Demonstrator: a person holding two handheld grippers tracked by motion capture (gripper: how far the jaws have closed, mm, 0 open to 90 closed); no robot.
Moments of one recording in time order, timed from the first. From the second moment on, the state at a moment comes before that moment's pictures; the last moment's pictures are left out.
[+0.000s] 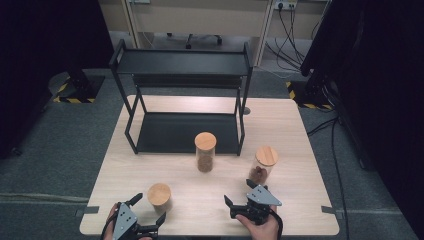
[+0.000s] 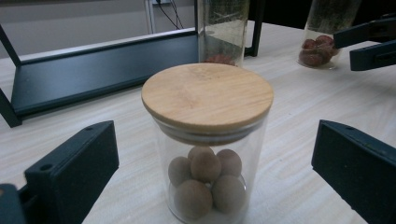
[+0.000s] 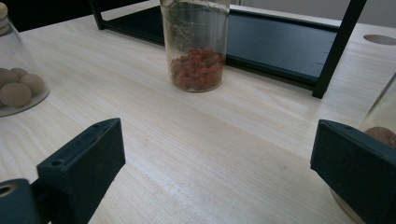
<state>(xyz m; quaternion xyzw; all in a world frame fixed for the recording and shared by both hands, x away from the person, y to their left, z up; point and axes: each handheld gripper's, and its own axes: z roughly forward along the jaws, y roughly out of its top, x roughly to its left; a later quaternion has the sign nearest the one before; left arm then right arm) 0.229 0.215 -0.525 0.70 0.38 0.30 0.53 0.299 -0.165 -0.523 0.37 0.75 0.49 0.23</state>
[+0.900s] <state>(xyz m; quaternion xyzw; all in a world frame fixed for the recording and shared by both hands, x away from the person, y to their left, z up) 0.254 0.199 -0.525 0.70 0.38 0.30 0.53 0.299 -0.167 -0.523 0.38 0.75 0.50 0.23</state>
